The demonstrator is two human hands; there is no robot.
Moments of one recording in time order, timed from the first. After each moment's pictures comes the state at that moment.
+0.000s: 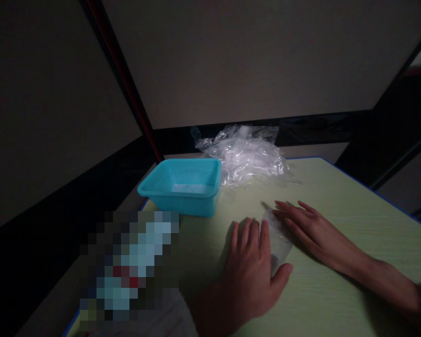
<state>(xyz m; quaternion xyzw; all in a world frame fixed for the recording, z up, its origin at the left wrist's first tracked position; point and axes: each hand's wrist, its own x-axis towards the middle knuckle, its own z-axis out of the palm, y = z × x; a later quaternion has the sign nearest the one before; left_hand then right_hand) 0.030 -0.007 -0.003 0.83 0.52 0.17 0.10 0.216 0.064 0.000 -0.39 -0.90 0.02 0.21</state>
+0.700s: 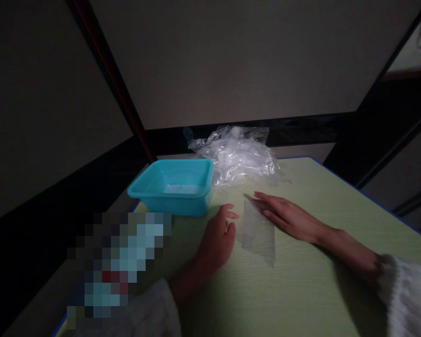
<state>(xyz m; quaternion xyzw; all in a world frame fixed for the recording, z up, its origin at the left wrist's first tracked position) 0.004 0.035 0.003 0.66 0.58 0.37 0.30 0.213 0.100 0.002 -0.33 -0.92 0.10 0.20</state>
